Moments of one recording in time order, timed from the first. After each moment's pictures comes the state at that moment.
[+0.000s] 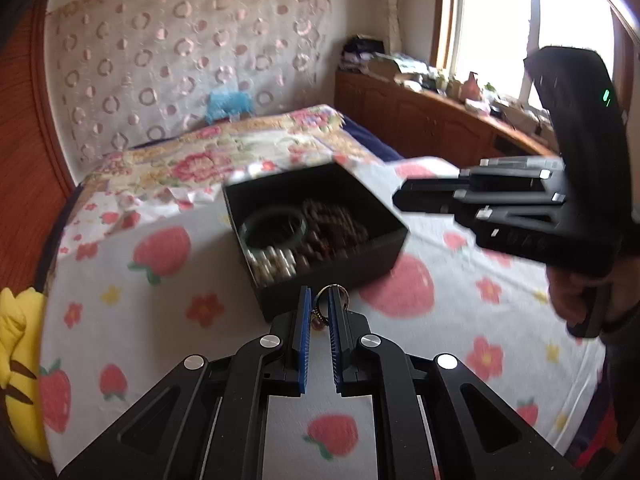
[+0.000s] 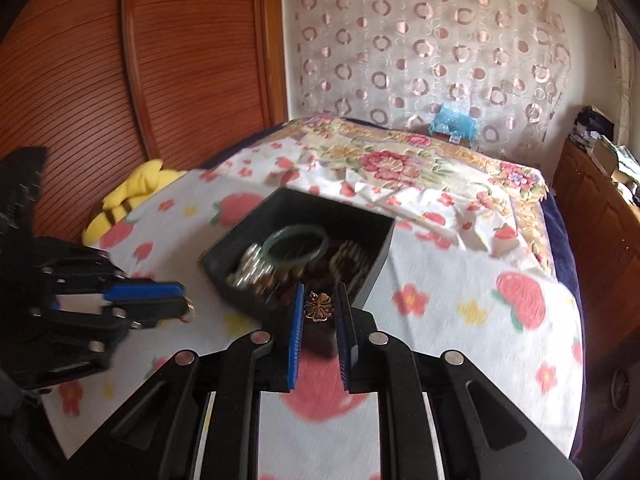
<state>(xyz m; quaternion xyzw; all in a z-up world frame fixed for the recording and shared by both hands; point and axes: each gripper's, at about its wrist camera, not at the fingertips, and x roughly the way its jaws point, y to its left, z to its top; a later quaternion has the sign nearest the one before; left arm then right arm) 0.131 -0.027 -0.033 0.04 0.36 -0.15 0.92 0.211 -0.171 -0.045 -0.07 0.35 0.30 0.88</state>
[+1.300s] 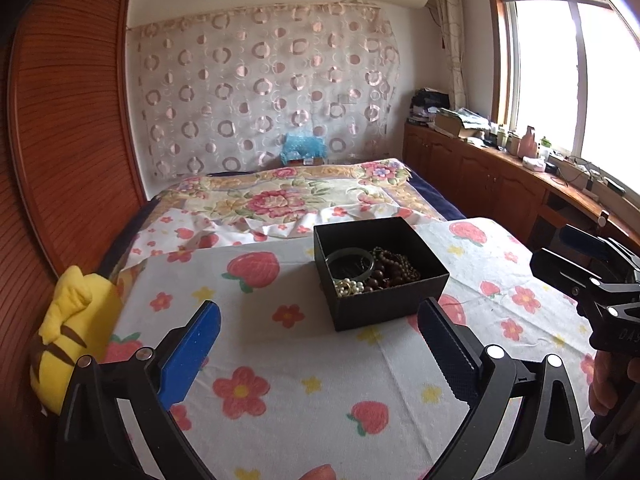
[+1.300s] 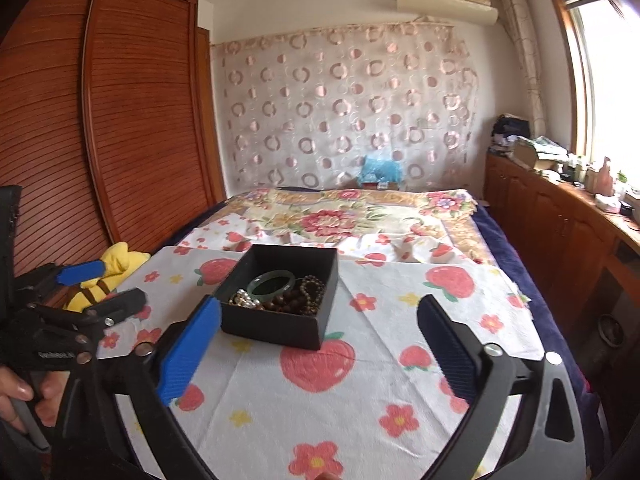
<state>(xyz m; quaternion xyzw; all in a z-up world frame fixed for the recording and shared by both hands) 0.065 0.004 0.002 0.02 0.28 -0.02 0.96 0.093 -0.213 -0.016 0.01 0.24 0.17 0.96</state>
